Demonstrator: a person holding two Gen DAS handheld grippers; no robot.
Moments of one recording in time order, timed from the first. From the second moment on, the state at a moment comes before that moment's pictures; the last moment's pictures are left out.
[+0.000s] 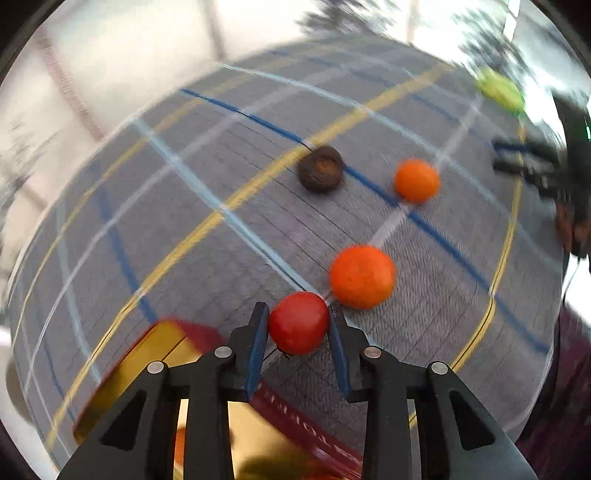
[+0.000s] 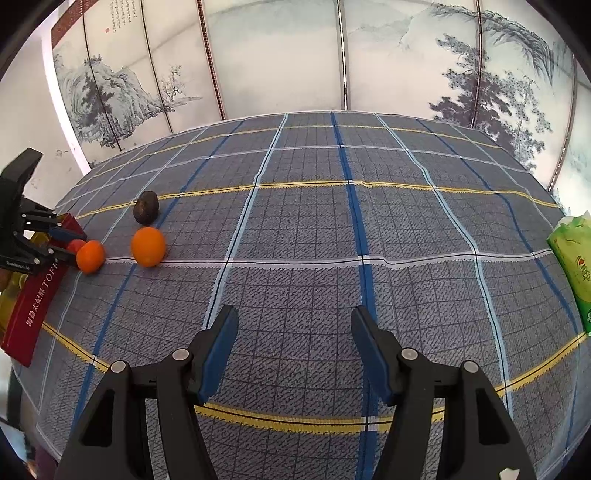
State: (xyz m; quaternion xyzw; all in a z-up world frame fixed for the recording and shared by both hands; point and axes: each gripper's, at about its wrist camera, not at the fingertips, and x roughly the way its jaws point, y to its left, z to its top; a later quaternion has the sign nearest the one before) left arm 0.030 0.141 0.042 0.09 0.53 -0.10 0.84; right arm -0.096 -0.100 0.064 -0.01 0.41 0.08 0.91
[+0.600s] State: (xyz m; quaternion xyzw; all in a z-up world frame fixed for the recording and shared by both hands) left arm -0.143 0.143 0.099 -0.09 0.41 0.12 0.90; right arm -0.089 0.061 0.092 -0.08 0.39 0.30 0.87
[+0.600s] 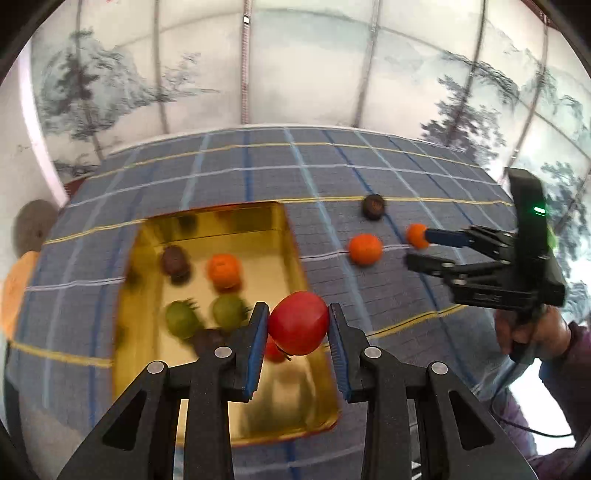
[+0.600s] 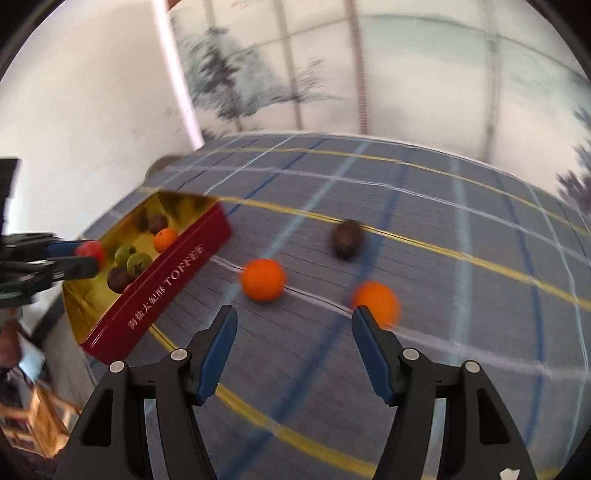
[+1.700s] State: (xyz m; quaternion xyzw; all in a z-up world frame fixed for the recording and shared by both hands) left arm -0.190 0.194 0.057 -0.09 0.42 0.23 0.87; right arm -0.105 0.100 0.061 -0.11 0.38 0.26 0.88
